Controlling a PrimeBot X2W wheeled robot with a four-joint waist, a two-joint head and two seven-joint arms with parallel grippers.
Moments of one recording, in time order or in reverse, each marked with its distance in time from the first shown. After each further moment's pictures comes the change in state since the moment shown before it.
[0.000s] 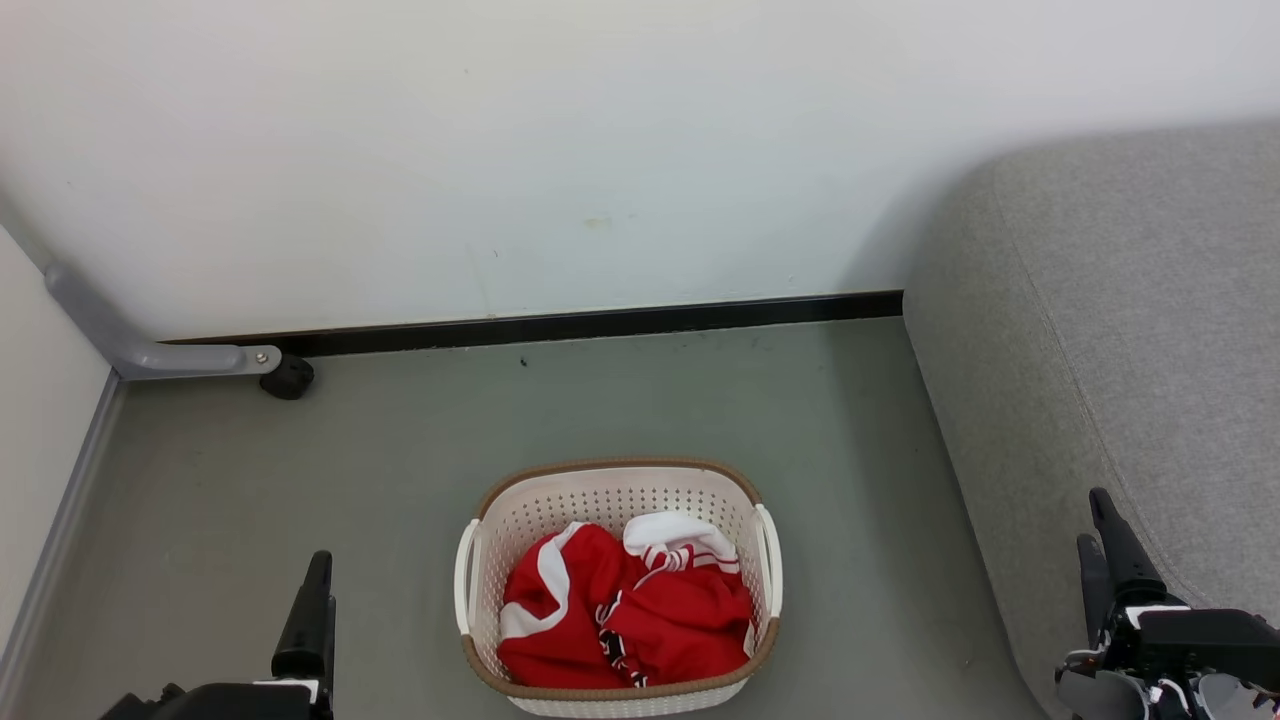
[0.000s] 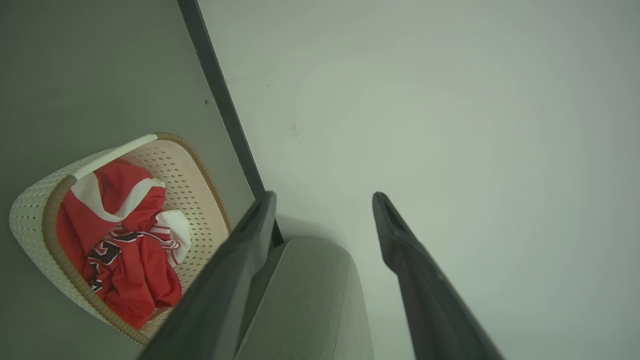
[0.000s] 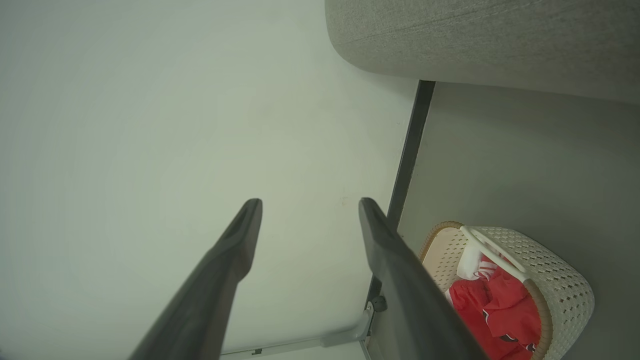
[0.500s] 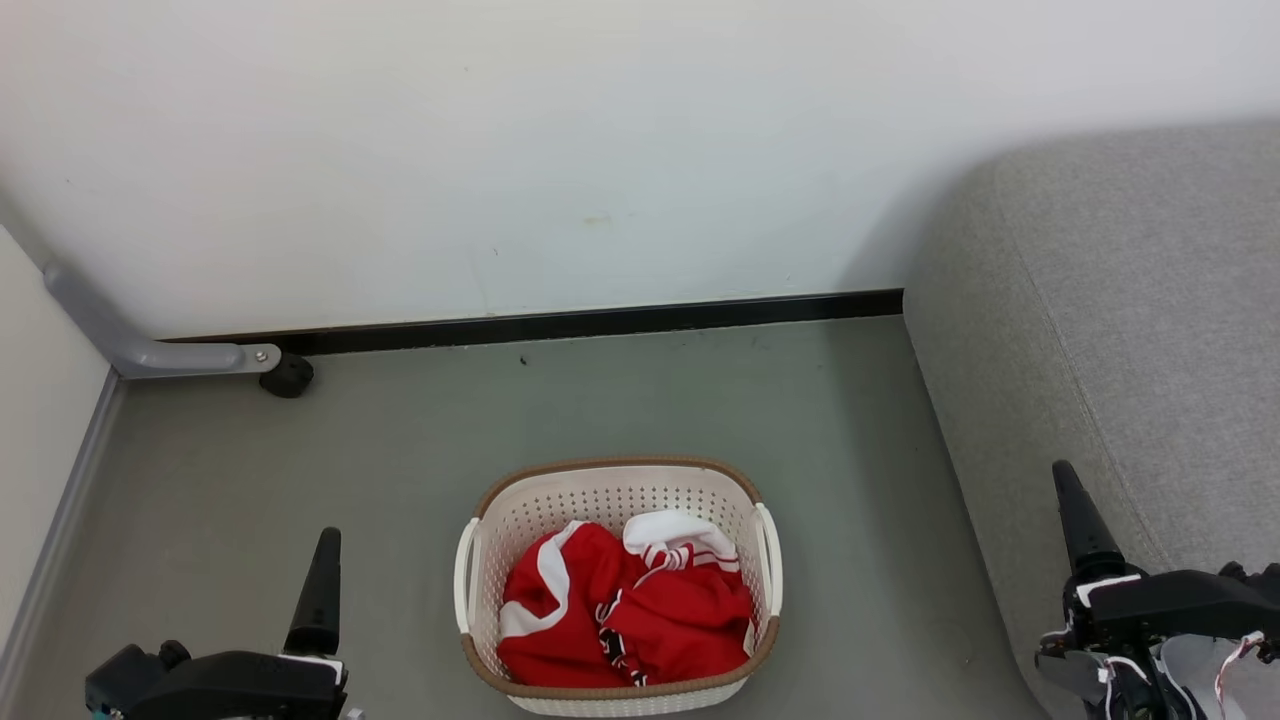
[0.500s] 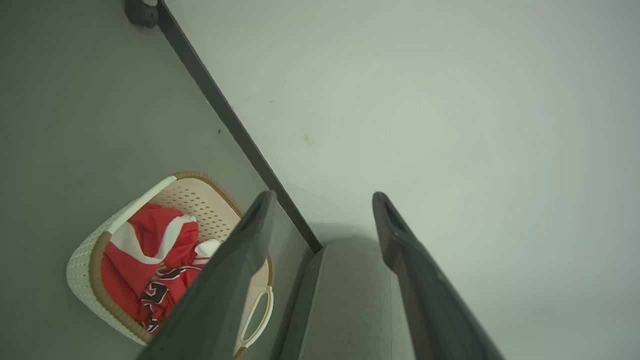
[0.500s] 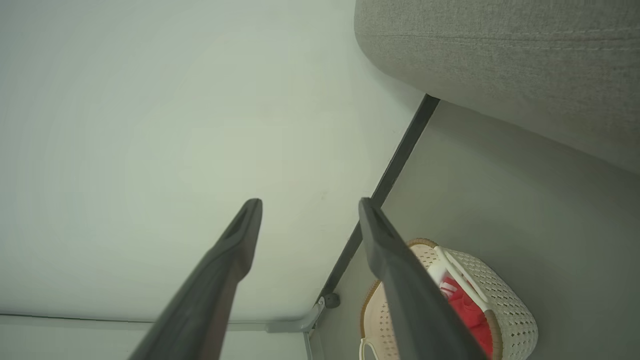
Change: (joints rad) left arm -0.048 0.058 -0.086 0.040 0.159 0.000 -0.079; right arm -0.061 -0.050 0.109 0.051 -0.168 0.001 -0.065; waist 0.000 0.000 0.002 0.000
